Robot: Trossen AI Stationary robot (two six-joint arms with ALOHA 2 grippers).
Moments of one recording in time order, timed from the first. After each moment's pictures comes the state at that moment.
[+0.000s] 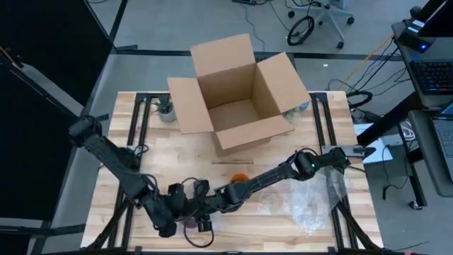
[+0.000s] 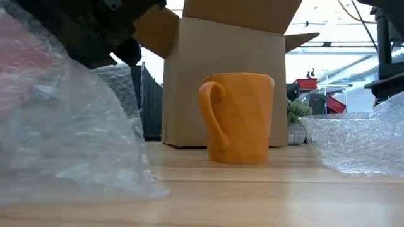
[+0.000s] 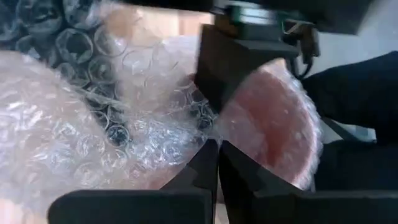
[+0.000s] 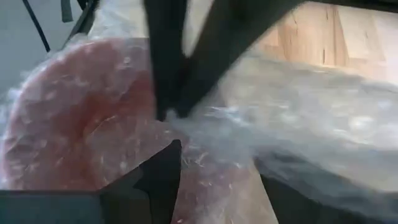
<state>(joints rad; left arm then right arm) -0.79 1.45 0.89 -0.39 -0.21 -0.75 0.36 2.47 2.15 -0.44 0.21 0.12</state>
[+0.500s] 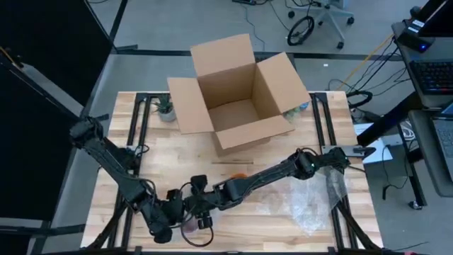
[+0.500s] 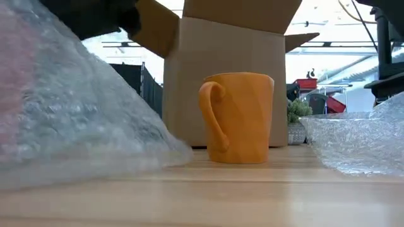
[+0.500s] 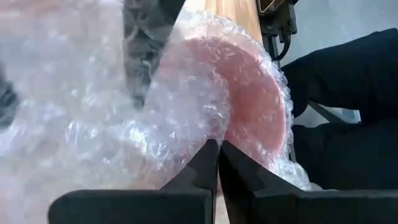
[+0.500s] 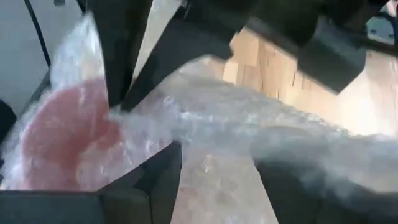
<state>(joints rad) -0.83 1.45 0.89 -0.37 -0.18 -0.75 0.36 2.46 2.36 -0.71 0.21 0.02</state>
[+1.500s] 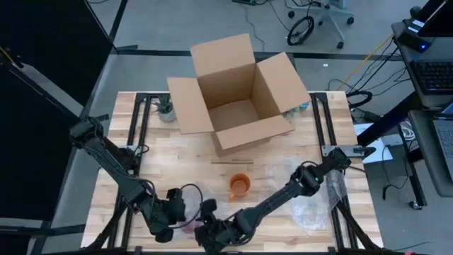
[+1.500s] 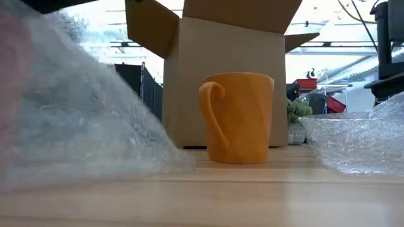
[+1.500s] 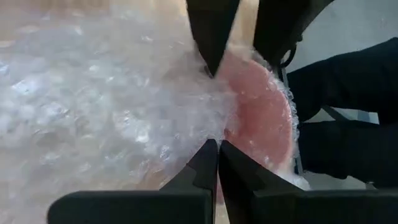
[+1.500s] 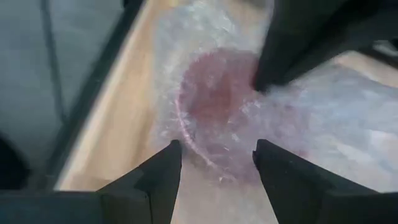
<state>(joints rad) -0.83 1.45 0.91 -0.38 -0.22 -0.78 0.55 2.54 2.34 -0.63 0.57 0.07</state>
